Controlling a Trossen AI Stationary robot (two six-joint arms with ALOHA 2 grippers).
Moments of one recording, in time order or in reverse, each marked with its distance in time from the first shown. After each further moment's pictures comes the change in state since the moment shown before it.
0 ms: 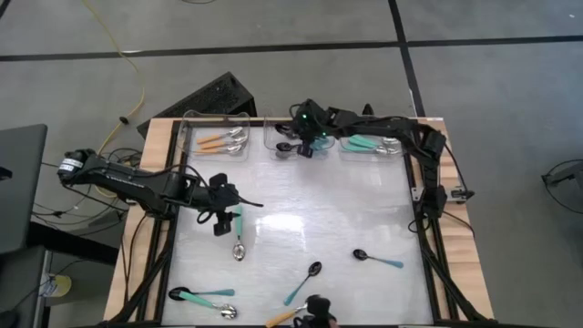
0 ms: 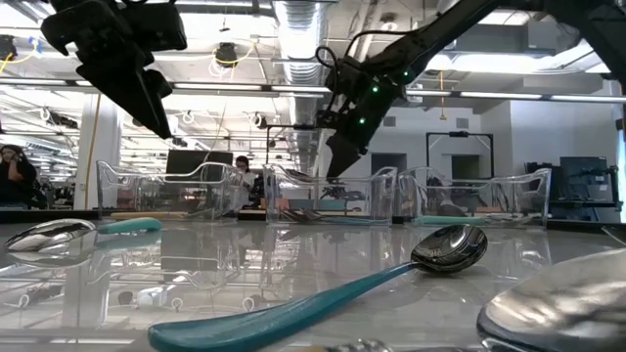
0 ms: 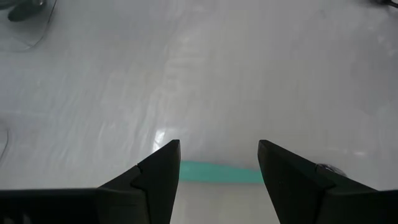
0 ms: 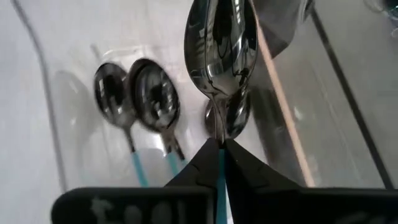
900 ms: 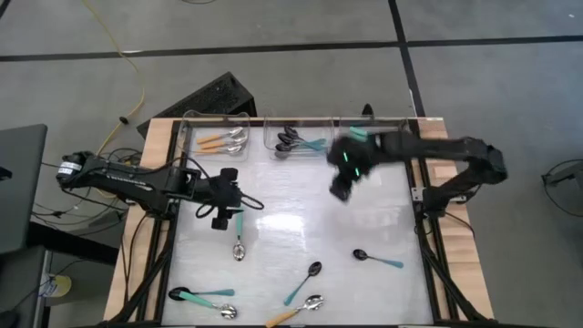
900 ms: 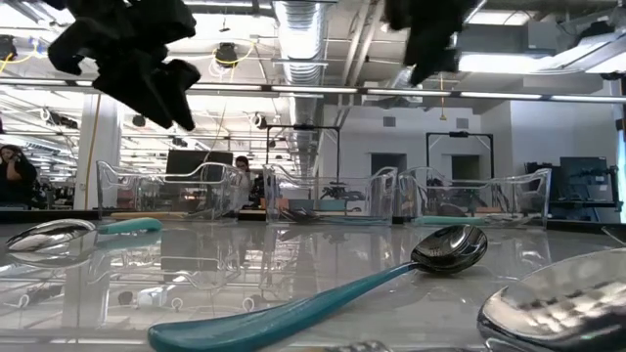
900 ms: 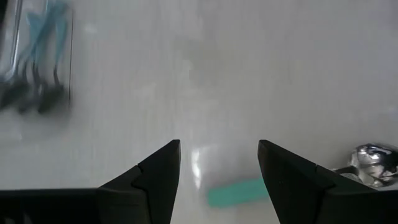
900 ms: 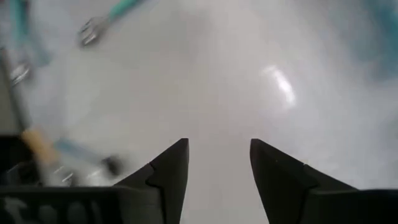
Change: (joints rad) left arm 0.084 0.000 0.000 0.074 0.045 0.447; right arm 0.361 -0.535 -0.084 -0.628 -0.209 0.751
